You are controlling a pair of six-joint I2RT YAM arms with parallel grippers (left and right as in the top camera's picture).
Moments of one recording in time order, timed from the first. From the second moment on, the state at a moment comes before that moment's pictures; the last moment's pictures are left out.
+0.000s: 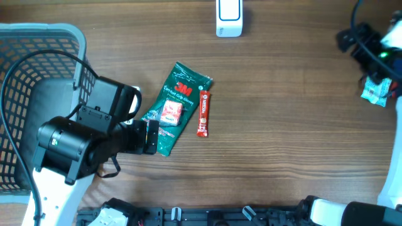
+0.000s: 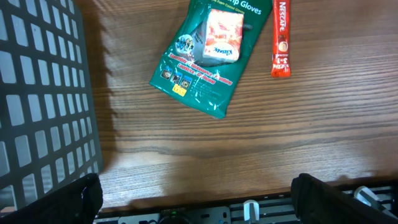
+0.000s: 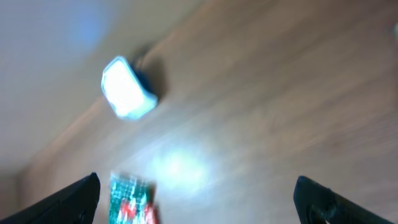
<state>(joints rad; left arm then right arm) -0.39 1.14 1.48 -1.57 -0.09 -0.26 -0.29 1.46 1.58 -1.01 -0.37 0.42</state>
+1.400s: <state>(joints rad) -0.39 1.14 1.48 -1.57 -0.09 -0.26 0.71 1.94 1.24 -0.20 -0.44 0.40</state>
